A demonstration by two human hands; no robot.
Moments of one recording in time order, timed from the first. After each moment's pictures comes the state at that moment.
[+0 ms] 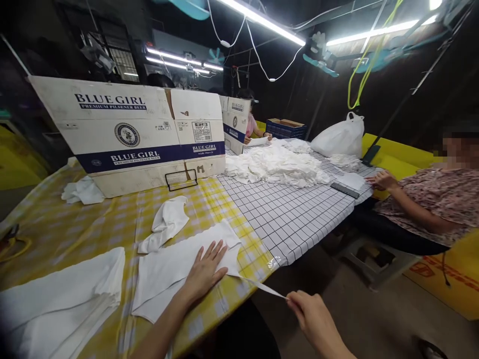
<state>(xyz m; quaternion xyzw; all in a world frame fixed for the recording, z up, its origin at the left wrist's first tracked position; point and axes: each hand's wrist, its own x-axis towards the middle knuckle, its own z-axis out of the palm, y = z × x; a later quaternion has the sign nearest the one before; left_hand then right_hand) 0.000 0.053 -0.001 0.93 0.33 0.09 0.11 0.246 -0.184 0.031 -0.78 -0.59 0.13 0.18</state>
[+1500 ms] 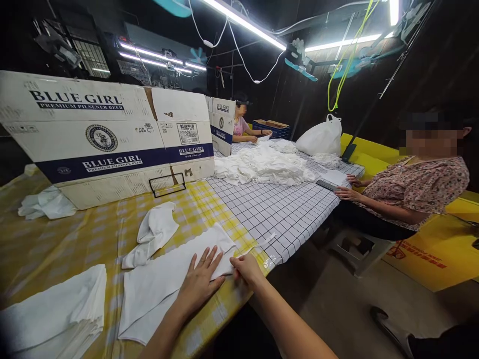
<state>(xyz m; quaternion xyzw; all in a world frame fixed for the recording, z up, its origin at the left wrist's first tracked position) -0.001 0.054 -0.006 0.94 0.31 0.11 0.09 0.167 -0.020 0.028 -0.75 -0.32 0.46 0.34</state>
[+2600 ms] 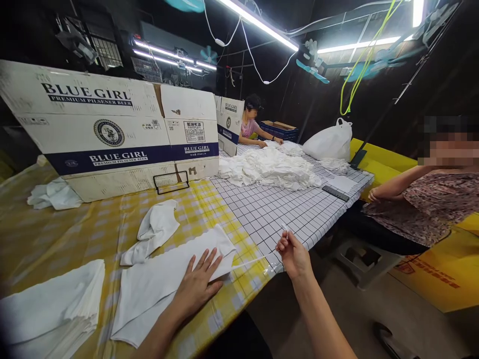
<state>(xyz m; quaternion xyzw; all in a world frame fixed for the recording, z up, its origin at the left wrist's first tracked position) -0.002 0.054 -0.003 0.94 0.31 0.11 0.12 0.276 -0.057 0.083 -0.43 -0.16 0.44 0.77</state>
